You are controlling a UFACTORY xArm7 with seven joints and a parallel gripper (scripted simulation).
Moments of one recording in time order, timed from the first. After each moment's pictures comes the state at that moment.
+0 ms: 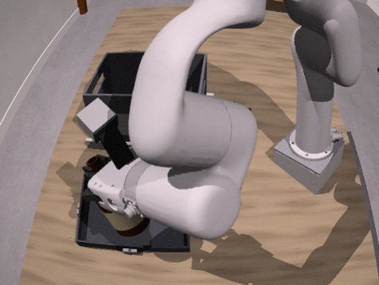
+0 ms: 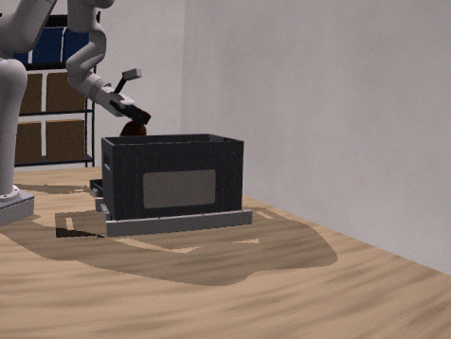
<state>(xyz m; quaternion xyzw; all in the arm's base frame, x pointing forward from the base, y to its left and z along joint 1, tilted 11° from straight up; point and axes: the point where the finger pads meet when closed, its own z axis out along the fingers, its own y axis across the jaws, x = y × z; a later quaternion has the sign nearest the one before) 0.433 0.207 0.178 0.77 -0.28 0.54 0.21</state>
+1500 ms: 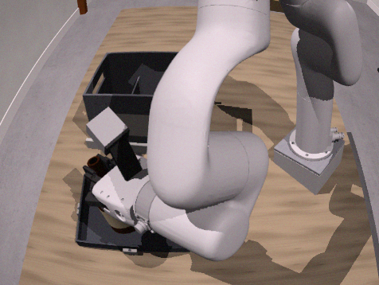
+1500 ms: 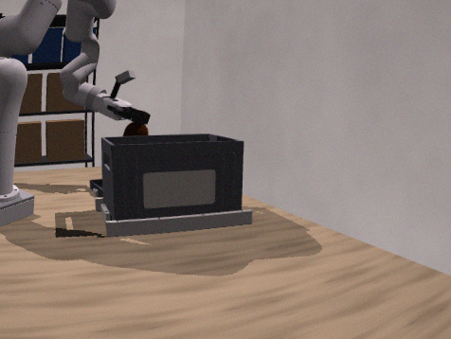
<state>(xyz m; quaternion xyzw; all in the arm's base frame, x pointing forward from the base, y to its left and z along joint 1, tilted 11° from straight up) 0.432 0.208 0.177 0.72 -0.26 0.60 0.23</state>
